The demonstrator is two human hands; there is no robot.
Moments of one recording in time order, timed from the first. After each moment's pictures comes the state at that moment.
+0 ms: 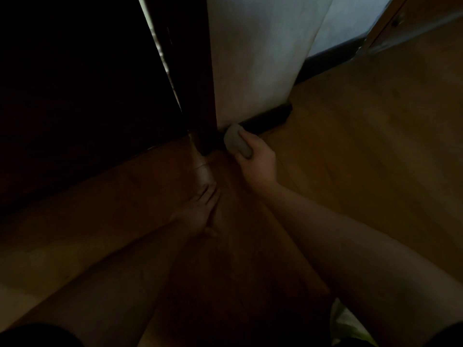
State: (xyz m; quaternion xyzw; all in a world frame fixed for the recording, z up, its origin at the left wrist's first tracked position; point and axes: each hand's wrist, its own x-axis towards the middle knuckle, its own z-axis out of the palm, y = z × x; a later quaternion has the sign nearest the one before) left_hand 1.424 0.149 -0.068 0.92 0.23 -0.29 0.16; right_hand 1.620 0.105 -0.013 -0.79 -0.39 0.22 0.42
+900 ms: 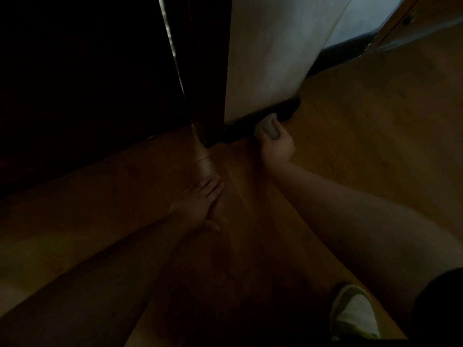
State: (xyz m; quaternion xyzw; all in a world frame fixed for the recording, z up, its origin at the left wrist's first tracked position) left_hand 1.415 0.157 -0.083 0.93 0.22 -0.25 0.14; right_hand 1.642 0.128 -0.022 -0.80 -0.10 0.28 0.52
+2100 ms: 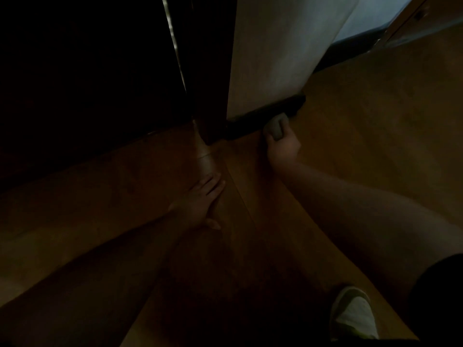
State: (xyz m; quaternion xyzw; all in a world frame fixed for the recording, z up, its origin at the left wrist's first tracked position) left_hand 1.414 0.160 -0.089 0.93 0.22 -0.24 0.19; right_hand 1.669 0.126 -0.053 -0.86 -0.19 0.26 0.39
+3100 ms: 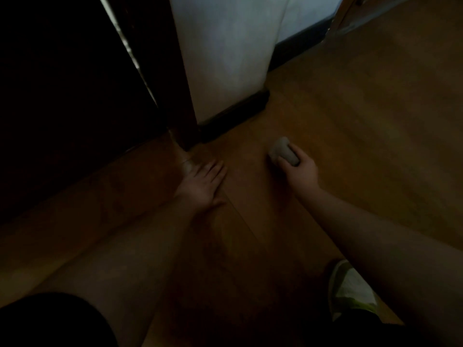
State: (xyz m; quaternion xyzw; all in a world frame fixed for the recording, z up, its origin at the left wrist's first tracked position) left_hand 1.477 0.160 -0.063 0.96 0.15 -0.22 0.03; right_hand 1.685 -0.003 -0.034 -0.85 -0.13 0.27 0.44
